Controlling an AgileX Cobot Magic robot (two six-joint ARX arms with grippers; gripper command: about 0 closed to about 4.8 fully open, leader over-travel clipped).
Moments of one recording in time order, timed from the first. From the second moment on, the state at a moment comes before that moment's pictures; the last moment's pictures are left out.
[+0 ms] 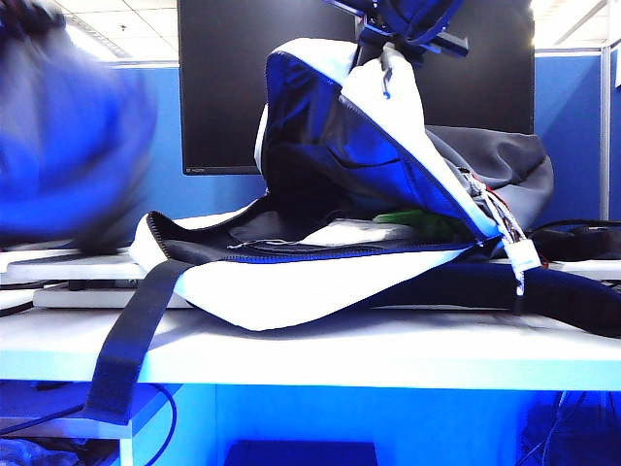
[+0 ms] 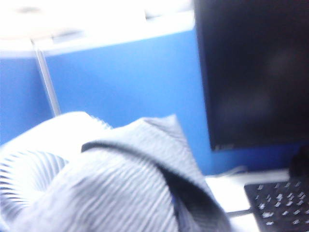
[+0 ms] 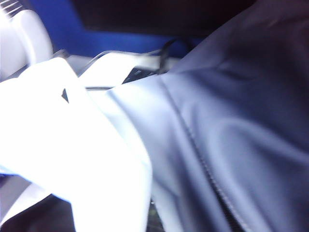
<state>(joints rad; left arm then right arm) 0.03 1.40 0.85 0.79 0.04 0.21 0.47 1.63 1.44 -0.13 -0.01 0.22</state>
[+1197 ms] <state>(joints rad) 0.18 1.41 0.93 0.25 0.67 0.08 0.47 1.44 1.44 -0.30 -0.31 0.25</state>
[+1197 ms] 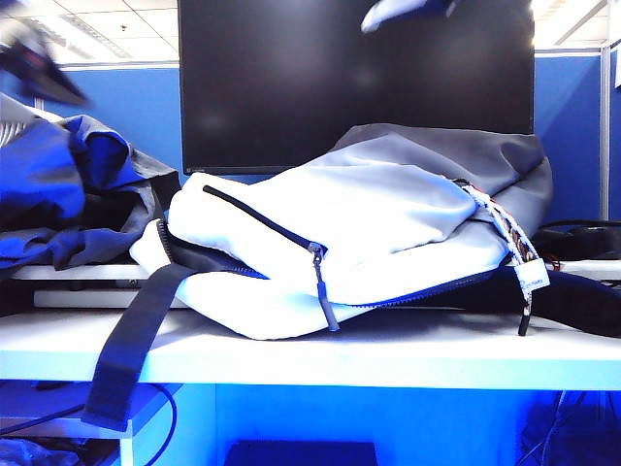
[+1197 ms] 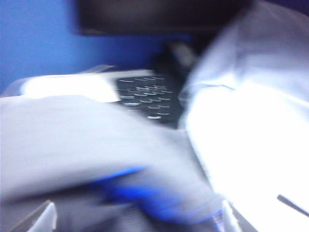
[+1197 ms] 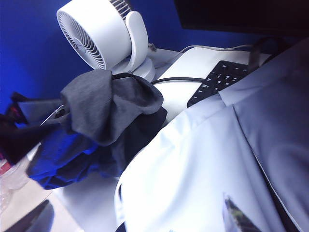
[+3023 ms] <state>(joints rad) -0.32 0.01 0.91 -0.73 0.22 -0.11 0.47 0.22 1.01 -0.72 -0.28 0.35</state>
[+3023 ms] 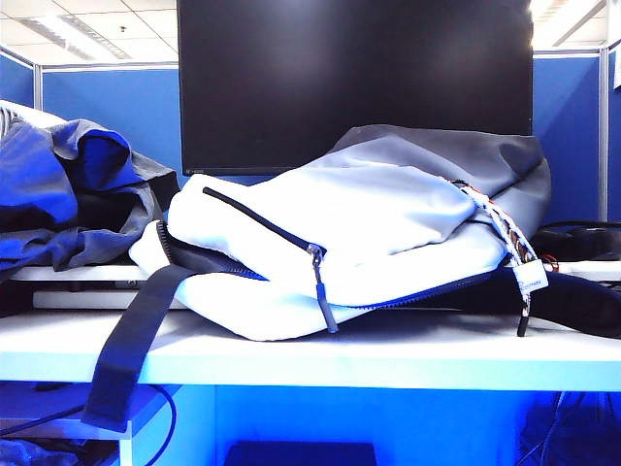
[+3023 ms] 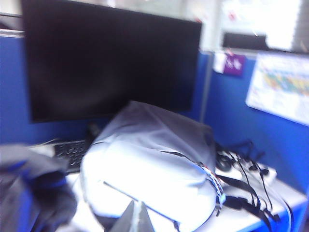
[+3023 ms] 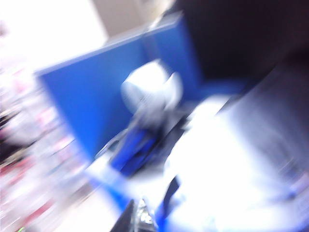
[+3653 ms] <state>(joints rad) -0.32 0.01 0.33 -0.24 0.29 -0.27 0.47 0.19 0.30 0.02 -0.29 0.19</state>
